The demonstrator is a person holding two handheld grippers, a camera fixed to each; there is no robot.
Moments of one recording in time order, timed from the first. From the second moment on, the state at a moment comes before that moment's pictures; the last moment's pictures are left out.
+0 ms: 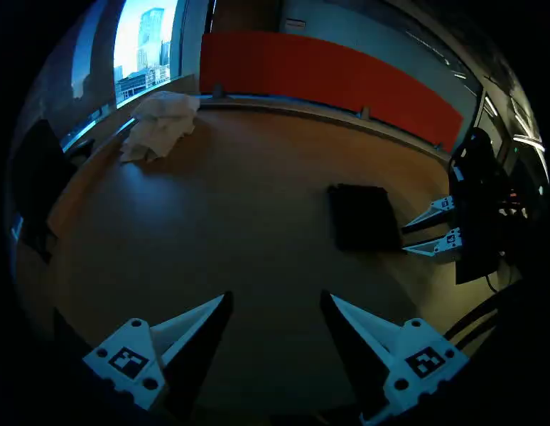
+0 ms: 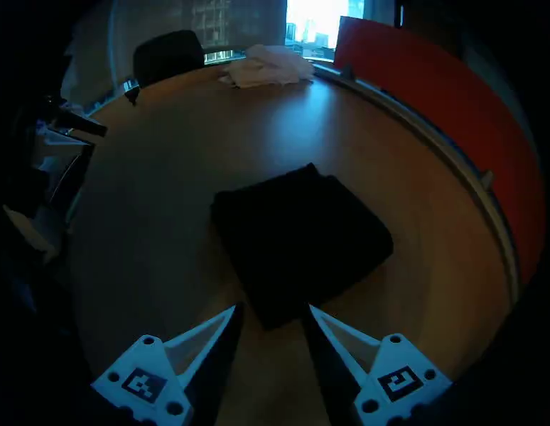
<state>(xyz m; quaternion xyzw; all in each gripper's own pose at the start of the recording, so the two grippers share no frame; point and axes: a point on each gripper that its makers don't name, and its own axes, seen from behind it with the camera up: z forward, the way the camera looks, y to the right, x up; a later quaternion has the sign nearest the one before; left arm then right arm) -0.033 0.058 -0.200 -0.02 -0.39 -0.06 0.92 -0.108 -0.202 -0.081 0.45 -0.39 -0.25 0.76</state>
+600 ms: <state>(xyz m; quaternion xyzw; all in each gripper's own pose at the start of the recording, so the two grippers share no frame) -0.034 0.059 -0.203 -0.02 -0.40 -0.06 0.92 -0.129 -0.192 -0.087 0.42 -0.42 -0.22 0.77</state>
